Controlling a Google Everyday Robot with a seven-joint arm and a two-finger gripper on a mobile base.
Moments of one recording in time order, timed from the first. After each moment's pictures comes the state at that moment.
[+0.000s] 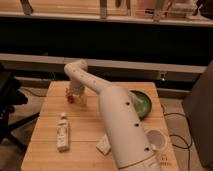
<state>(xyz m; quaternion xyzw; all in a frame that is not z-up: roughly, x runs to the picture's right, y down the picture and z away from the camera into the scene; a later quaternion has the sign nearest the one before) -0.170 0.080 0.964 -0.31 -0.27 -0.48 0.78</state>
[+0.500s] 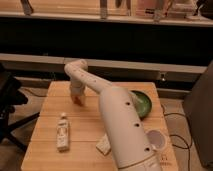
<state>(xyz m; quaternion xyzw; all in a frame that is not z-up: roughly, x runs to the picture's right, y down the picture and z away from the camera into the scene) -0.169 0.079 0.962 -0.31 -0.27 -0.48 0.78</state>
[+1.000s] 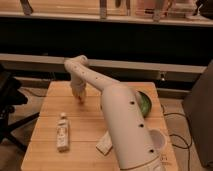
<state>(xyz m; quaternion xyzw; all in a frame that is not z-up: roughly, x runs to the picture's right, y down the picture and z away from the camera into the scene) -0.157 0.055 0.937 -0.30 -0.26 -0.48 0.78</state>
